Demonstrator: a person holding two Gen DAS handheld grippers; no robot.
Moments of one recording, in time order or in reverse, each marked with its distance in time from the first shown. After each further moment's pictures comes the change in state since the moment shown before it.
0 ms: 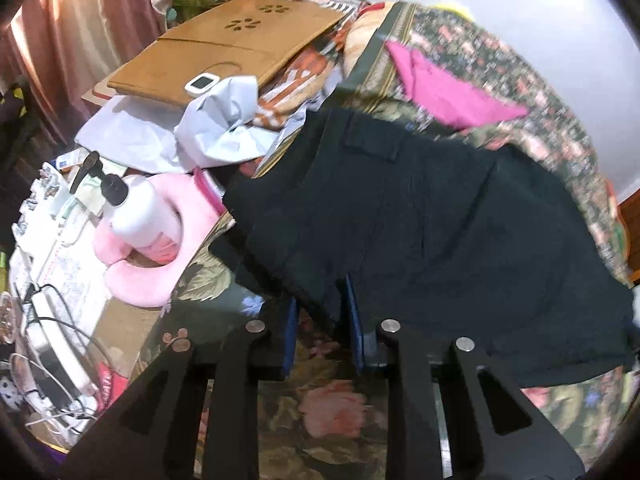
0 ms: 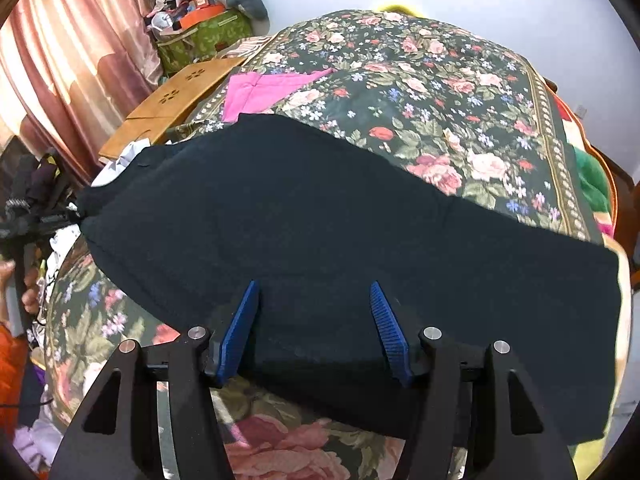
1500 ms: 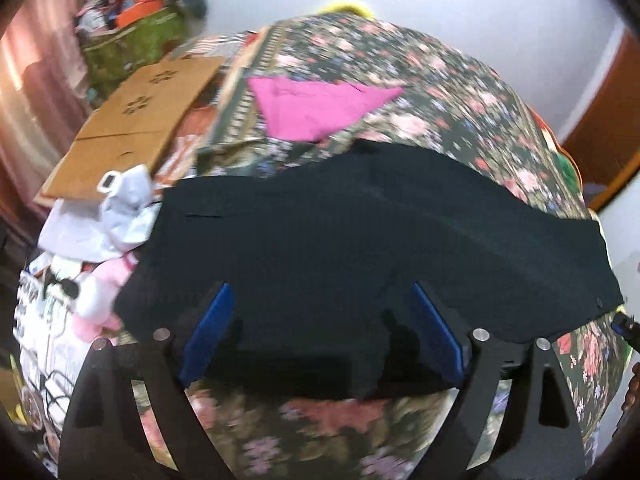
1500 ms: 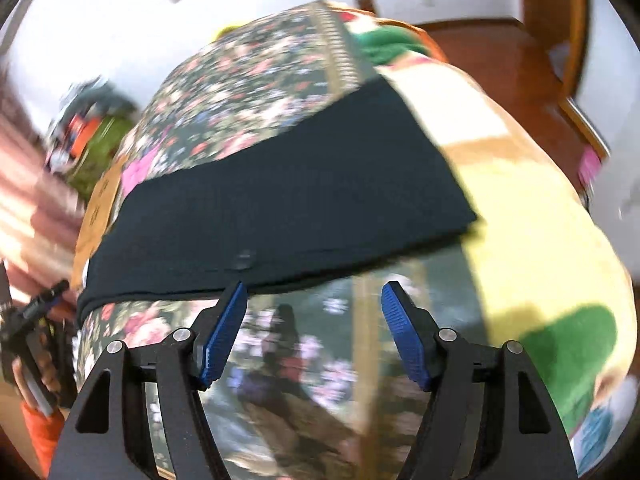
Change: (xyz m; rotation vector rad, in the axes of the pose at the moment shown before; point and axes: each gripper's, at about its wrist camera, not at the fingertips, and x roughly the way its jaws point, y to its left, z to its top) left arm -0.050 -0.131 0.005 0.328 -0.064 -0.123; right arm -0.082 -0.123 -0.124 0.680 -0.077 -0.080
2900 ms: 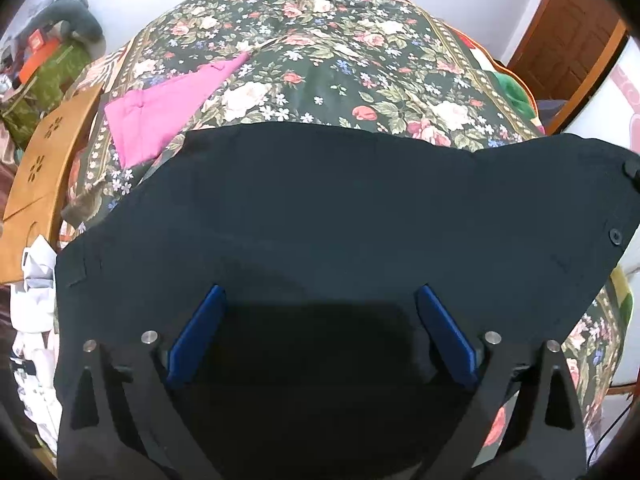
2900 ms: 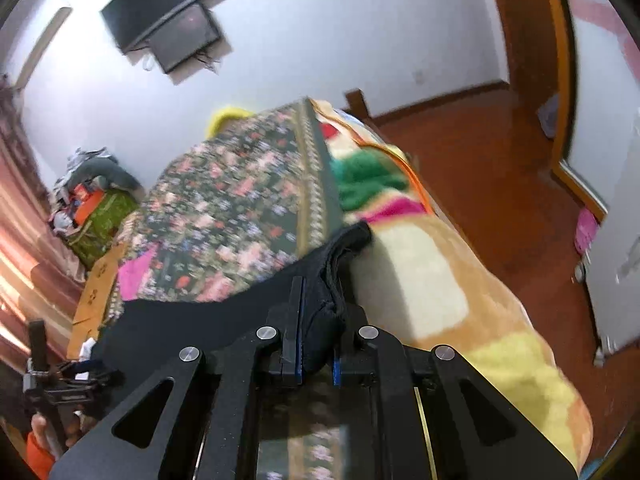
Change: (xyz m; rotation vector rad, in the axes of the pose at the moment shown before) left arm 0.062 -0.140 0.028 0.240 0.127 -0.109; right arm -0.045 -0.005 0.103 -0.100 -0.318 0.031
